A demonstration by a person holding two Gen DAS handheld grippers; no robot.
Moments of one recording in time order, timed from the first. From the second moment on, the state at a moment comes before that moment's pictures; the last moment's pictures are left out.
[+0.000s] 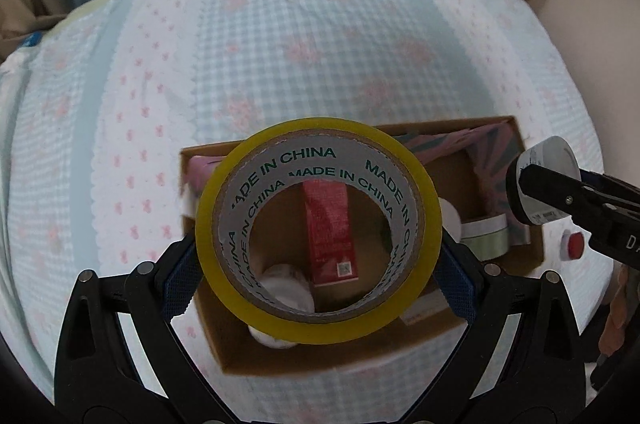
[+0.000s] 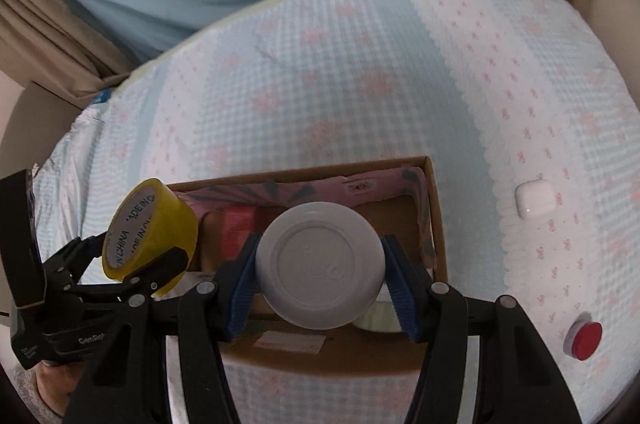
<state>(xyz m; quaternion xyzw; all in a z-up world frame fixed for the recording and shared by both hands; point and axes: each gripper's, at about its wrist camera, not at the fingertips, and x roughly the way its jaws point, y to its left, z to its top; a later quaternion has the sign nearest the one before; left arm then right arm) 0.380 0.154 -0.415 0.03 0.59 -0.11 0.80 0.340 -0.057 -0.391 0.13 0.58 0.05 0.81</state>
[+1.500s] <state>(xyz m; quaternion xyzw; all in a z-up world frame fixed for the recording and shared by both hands) 0.318 0.138 -0.348 0.07 0.57 -0.12 0.81 0.307 -0.068 -0.337 0.16 0.55 0.07 0.82</state>
